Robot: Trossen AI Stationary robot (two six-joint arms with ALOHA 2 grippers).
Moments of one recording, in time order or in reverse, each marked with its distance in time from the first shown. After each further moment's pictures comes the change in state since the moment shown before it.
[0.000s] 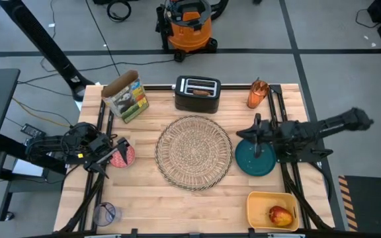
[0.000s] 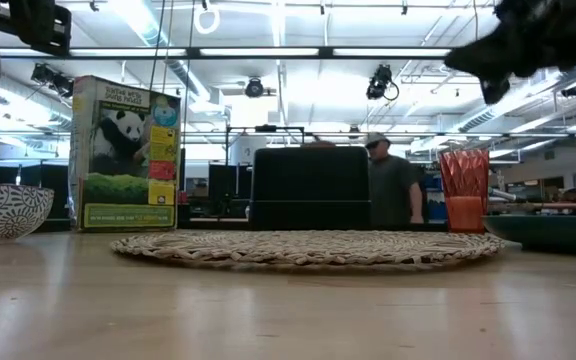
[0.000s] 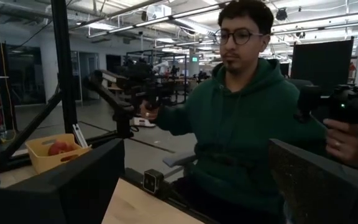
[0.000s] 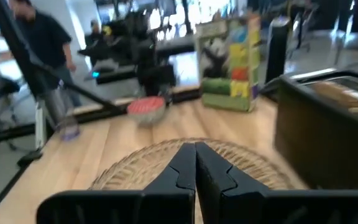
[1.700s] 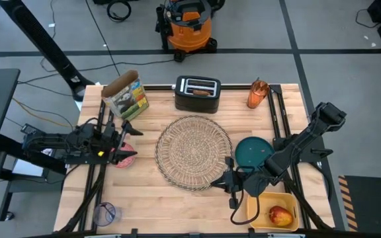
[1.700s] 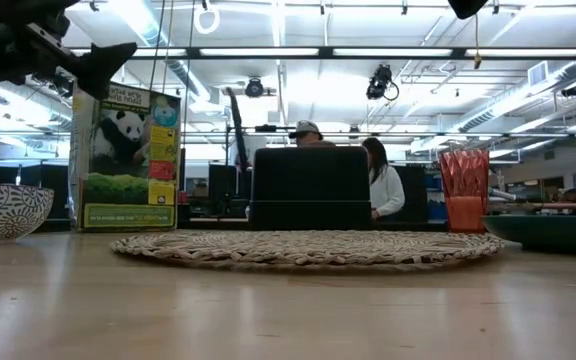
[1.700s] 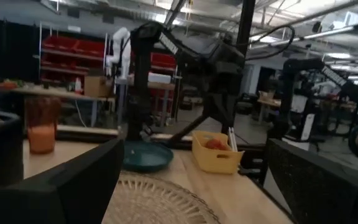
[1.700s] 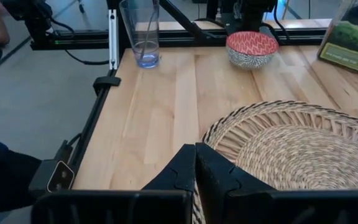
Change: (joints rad) left arm -0.056 0.092 0.000 -0.026 -0.769 0.074; right arm 0.452 0.934 0.656 -0.126 0.200 0.161
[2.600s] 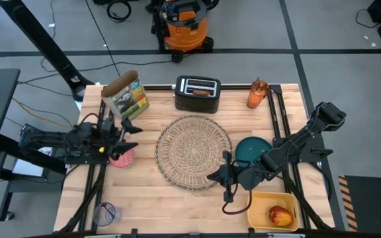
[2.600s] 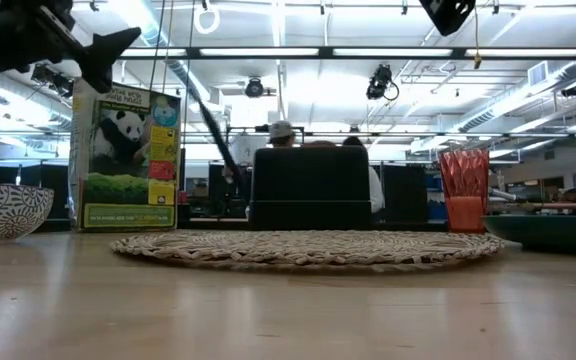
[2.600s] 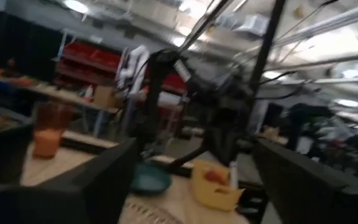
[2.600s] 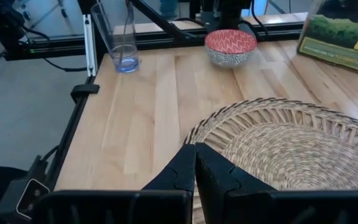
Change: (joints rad) left arm -0.012 0.106 0.034 0.125 -0.113 -0.145; right arm -0.073 0.000 -0.001 0.002 -0.009 0.017
